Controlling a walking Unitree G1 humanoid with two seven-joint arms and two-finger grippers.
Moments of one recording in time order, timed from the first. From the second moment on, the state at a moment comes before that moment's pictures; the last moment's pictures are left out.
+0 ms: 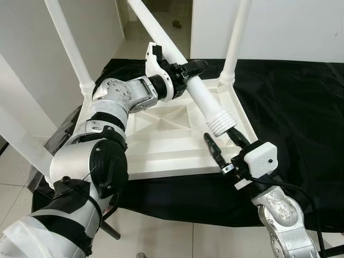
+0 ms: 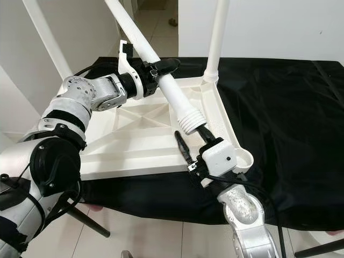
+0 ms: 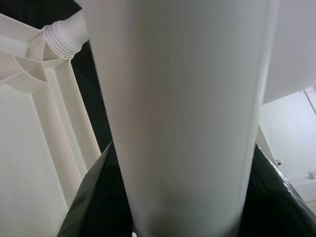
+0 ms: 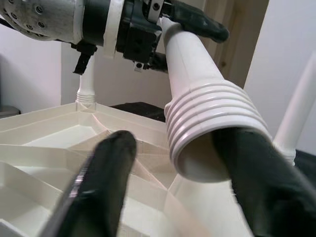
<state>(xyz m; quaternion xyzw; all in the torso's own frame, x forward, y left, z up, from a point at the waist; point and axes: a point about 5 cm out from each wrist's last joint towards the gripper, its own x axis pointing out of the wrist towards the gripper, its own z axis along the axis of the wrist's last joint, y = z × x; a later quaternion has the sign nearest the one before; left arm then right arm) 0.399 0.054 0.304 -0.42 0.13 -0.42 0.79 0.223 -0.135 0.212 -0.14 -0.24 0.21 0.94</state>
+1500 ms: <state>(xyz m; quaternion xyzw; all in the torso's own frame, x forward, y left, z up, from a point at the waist) 0.398 0.037 0.323 -0.17 -0.10 -0.36 0.91 0.266 -0.146 0.236 -0.06 -0.13 0.21 0.97</state>
